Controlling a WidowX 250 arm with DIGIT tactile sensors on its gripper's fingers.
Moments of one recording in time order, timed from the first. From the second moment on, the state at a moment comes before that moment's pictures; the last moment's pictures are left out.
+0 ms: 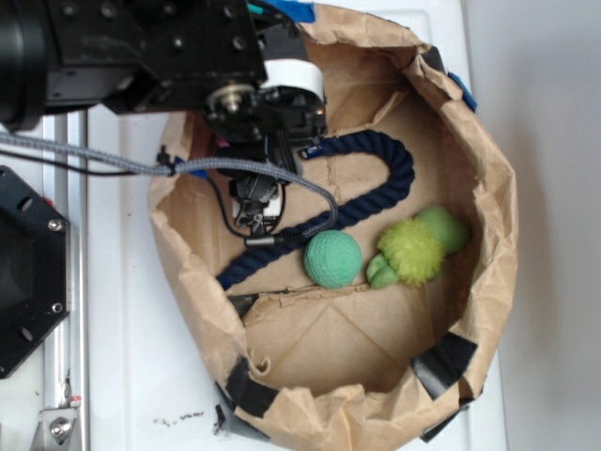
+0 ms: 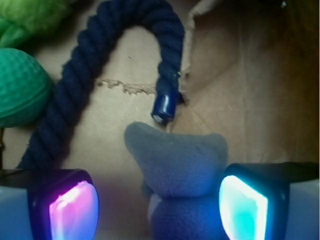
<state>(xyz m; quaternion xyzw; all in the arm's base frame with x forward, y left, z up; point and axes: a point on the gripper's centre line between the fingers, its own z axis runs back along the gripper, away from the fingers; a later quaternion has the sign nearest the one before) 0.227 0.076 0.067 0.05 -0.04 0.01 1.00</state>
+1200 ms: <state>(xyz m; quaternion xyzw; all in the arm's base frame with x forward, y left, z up) 0.221 0.085 0.047 0.08 -0.04 0.03 1.00</state>
